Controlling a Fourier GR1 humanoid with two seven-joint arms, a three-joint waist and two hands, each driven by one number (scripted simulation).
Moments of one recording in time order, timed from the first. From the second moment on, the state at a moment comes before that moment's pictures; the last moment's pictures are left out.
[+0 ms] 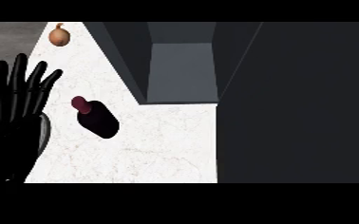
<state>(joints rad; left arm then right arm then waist) -0.01 0.10 0.02 -2.10 0.01 -0.02 0.01 -0.02 -0.13 0.01 -2.10 -0.02 0.01 -0.01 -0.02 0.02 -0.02</state>
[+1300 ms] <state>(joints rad) -0.01 0.38 0.21 -2.17 0.81 -0.27 0.42 -0.11 -0.18 0.10 -2.46 -0.13 0.00 0.56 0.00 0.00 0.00</state>
